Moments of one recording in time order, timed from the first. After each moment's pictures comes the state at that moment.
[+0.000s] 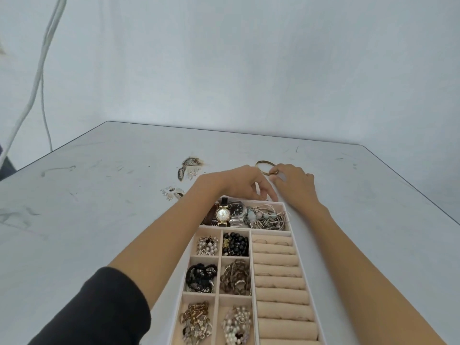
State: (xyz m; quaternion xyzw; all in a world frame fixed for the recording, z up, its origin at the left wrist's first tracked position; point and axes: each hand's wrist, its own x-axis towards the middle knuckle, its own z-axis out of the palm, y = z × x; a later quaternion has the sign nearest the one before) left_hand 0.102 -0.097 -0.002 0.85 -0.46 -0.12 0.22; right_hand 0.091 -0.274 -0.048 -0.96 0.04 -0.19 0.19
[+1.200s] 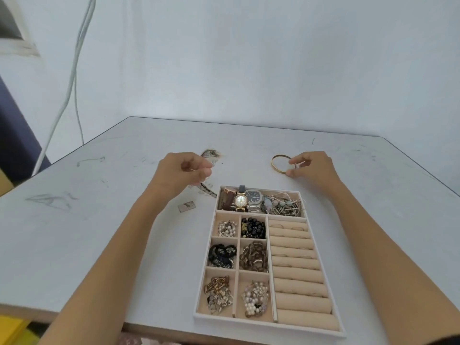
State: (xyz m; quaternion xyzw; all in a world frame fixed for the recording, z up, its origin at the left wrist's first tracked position) left_hand 0.048 0.035 -0.013 0.81 -0.12 0.06 0.57; right_hand 0.074 -0.277 -0.023 -0.89 0.06 -0.15 0.43
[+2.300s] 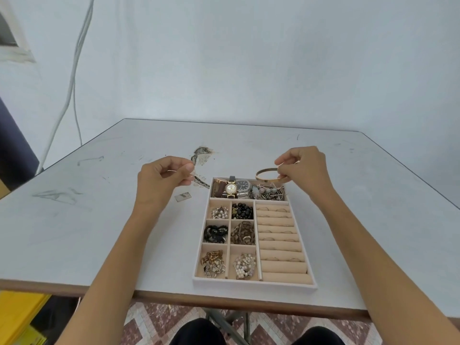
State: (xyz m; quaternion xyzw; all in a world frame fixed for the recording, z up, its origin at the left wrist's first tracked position) left_hand -0.006 0.038 -0.019 0.72 -0.08 0.16 0.67; right_hand -0.013 -0.237 0.008 -0.86 0.05 -0.20 0.46
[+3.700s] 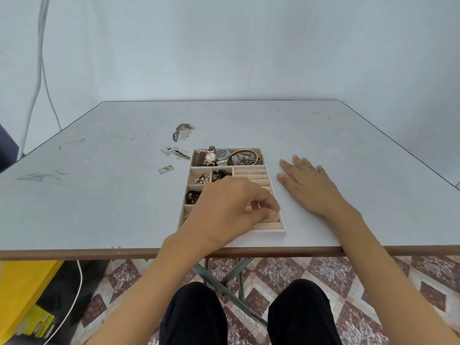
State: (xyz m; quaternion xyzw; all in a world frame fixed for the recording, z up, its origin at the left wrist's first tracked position) left_hand -0.132 -0.061 -0.003 0.86 -0.40 0.09 0.29; right_hand -0.098 -0.276 -0.046 -0.99 0.05 -0.01 0.12
